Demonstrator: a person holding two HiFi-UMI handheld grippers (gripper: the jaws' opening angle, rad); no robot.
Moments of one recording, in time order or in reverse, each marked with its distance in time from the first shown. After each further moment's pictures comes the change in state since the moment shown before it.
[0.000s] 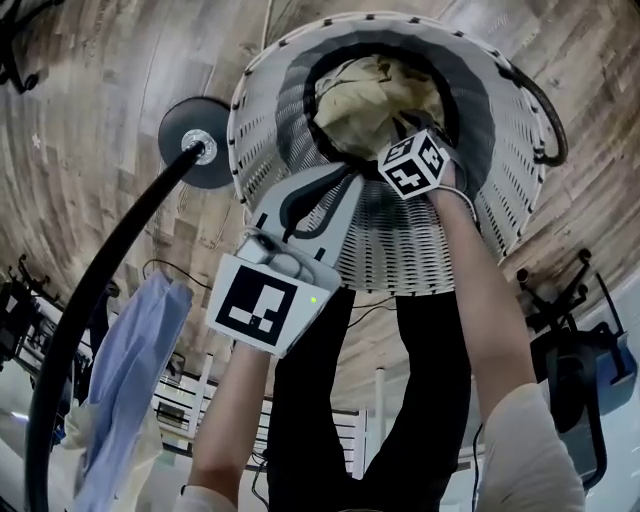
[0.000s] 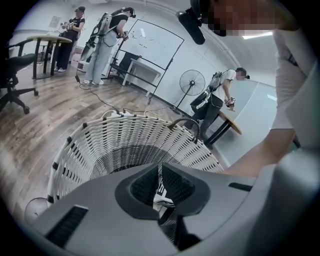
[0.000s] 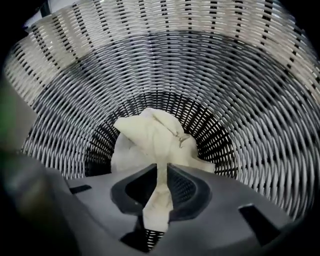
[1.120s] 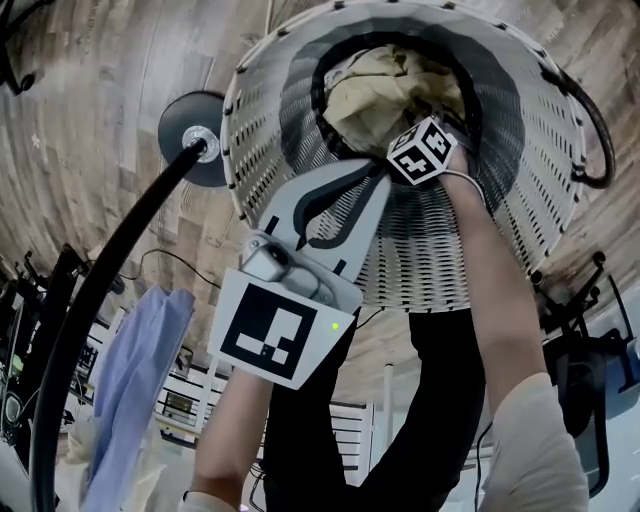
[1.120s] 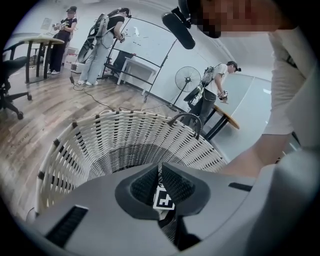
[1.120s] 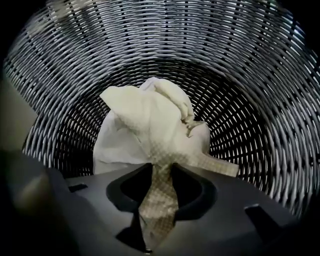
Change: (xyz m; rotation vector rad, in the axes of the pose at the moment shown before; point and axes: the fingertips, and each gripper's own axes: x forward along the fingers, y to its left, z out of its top) left arm 0.020 0.007 -0.003 0.071 0.045 -0.024; right arm 0.070 -0.001 -0.023 -0.120 0.072 -0.015
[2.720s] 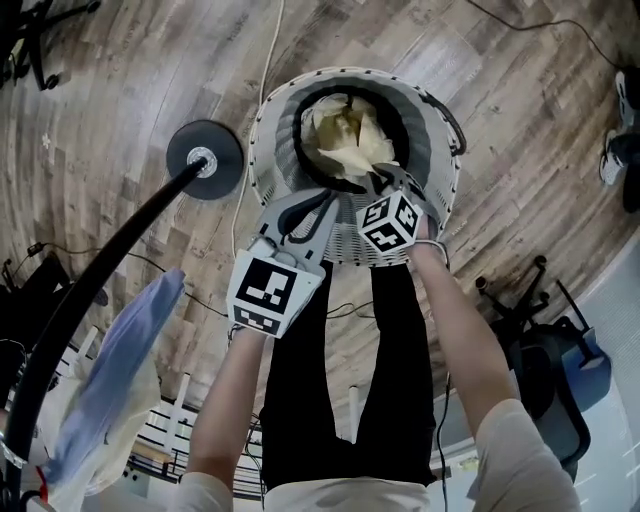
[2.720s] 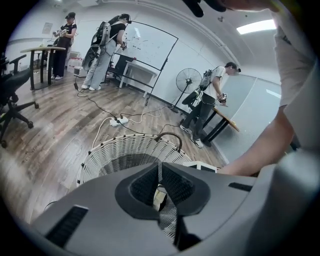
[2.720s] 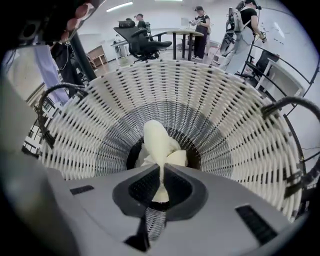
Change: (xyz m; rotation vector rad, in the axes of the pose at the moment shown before) left arm -0.080 -0.059 0.045 -0.006 -0.020 0.046; right arm -0.248 0.017 0.036 0.047 -0.146 0.010
